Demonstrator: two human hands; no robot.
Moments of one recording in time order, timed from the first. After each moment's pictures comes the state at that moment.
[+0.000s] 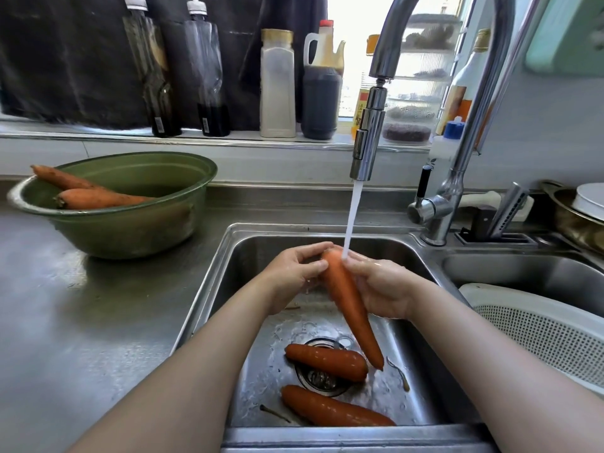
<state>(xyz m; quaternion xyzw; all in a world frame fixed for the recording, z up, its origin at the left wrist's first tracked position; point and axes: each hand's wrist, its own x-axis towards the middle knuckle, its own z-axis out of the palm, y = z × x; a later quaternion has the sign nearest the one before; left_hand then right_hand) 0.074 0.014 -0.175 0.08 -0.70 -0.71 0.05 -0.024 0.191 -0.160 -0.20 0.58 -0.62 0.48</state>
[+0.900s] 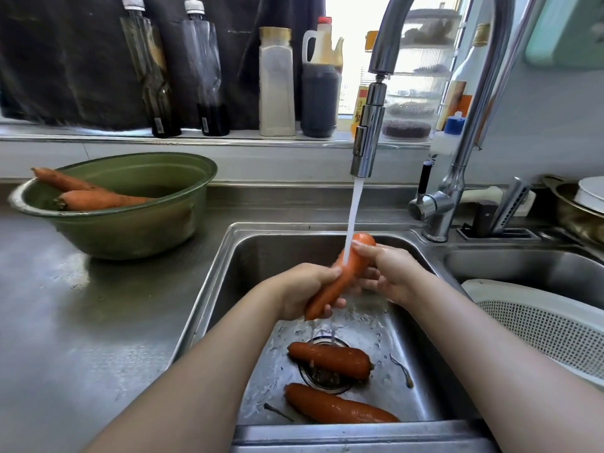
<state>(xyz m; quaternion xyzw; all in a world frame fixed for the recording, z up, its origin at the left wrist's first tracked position) 0.073 0.039 -0.166 0.15 -0.64 -0.75 -0.12 -0.042 0.177 -0.164 -0.06 0.66 -0.70 0.27</state>
